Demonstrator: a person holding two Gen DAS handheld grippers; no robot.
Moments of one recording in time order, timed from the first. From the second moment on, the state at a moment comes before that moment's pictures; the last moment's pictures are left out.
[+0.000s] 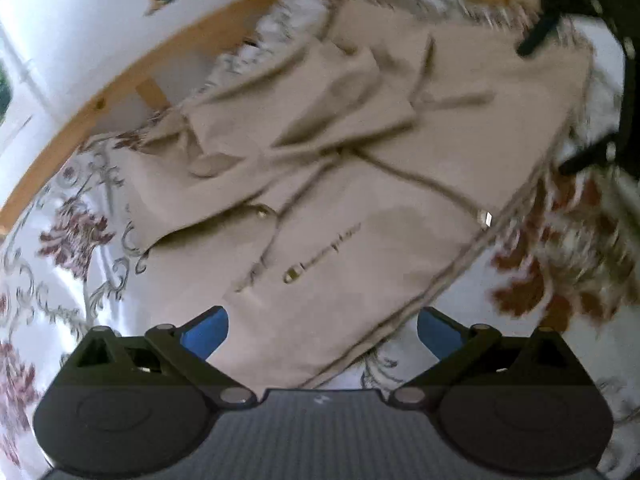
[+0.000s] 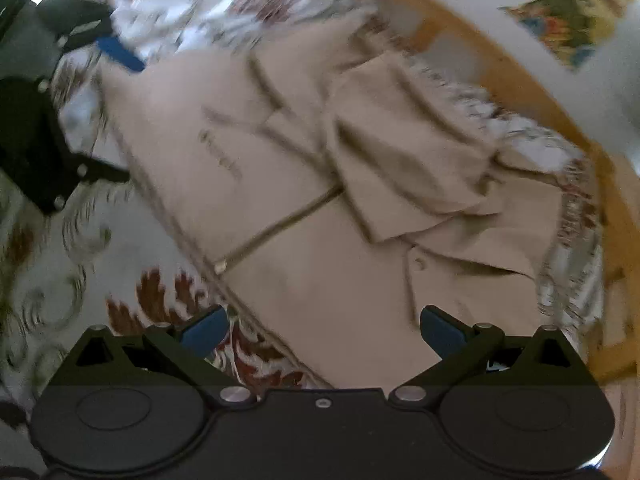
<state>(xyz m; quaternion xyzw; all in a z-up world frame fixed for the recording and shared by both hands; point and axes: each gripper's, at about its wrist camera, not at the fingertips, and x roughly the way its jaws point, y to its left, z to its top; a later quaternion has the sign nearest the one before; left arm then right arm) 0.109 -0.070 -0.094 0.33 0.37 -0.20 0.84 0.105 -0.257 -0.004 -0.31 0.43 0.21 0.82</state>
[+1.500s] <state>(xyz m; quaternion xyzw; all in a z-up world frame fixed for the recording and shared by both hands) 0.149 -0.012 -0.077 0.32 0.37 -0.05 0.87 0.122 -0.337 -0.051 -0.40 0.45 0.08 0.80</state>
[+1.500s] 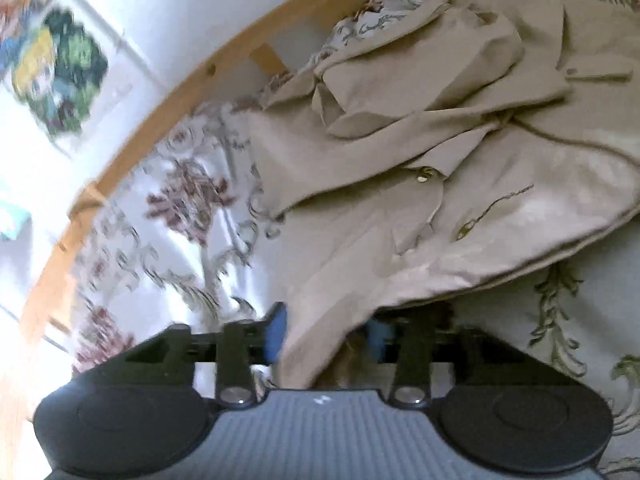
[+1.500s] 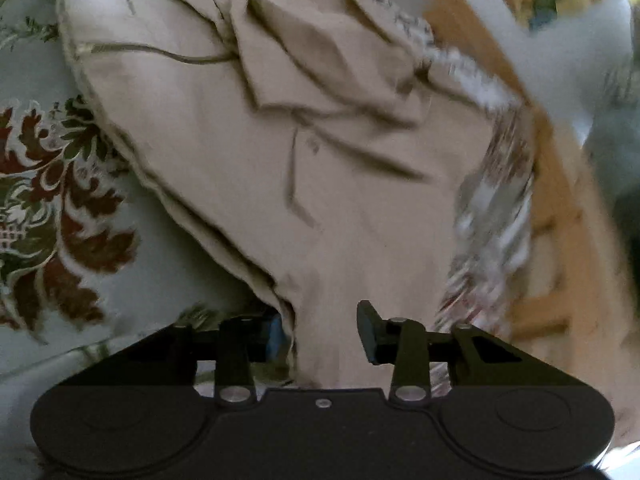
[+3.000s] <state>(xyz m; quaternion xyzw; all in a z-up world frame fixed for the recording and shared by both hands) 0.309 0.042 -0.057 0.08 0.35 -0.03 0.93 0.247 -0.325 -0.048 -0.30 0.27 -0.11 0.91</state>
